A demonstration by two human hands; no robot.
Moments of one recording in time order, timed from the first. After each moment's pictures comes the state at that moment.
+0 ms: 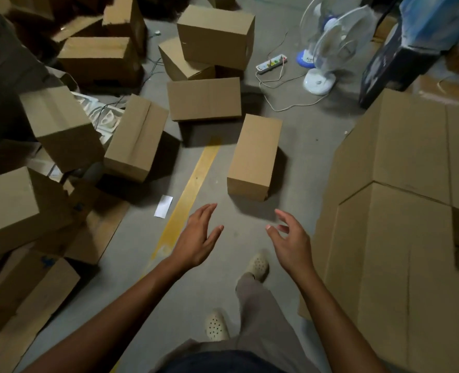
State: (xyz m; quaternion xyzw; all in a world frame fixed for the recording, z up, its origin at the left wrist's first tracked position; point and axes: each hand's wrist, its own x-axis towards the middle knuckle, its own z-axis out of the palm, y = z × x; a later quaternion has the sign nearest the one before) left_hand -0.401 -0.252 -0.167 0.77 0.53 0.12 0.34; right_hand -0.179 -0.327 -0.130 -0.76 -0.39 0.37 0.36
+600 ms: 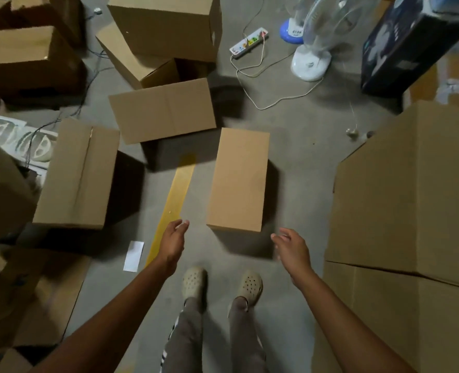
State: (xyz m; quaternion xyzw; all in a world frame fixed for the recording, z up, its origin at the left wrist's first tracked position) left_hand -0.257 0.118 -0.327 0.35 0.71 0.16 0.59; right_hand -0.008 0.005 -0.313 -0.81 -0.15 0.49 0.29
